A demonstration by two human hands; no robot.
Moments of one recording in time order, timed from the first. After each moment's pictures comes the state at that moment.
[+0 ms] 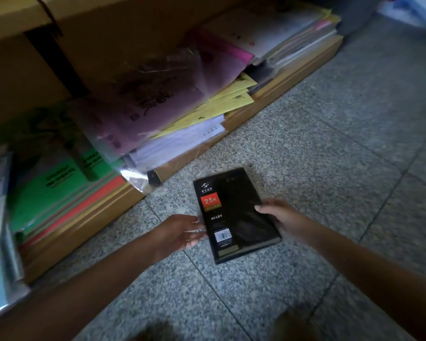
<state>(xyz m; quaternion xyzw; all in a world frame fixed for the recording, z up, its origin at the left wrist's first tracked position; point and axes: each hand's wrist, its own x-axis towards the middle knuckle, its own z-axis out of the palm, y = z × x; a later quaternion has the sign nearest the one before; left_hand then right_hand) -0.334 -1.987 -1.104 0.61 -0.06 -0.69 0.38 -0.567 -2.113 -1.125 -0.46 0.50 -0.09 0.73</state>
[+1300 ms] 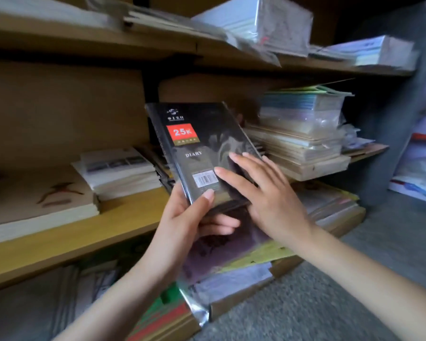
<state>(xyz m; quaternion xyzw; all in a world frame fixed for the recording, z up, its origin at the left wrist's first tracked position) -0.297 -1.944 -0.784 0.42 -0.45 -0.30 0.73 -0.404 -2.089 -0.787 -0.88 0.09 -0.42 -0.18</state>
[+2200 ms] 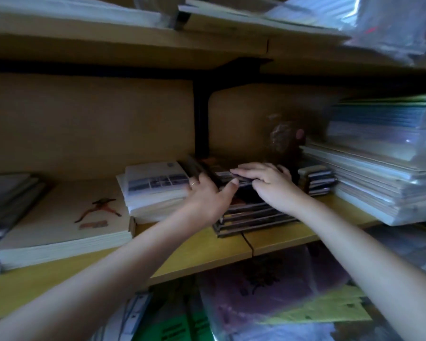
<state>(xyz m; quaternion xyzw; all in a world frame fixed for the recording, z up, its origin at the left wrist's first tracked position) -0.174 -2.029 -0.746 0.87 -0.33 -0.07 0.36 -0.247 -2.175 -0.748 -0.94 0.13 -0.24 0.18</state>
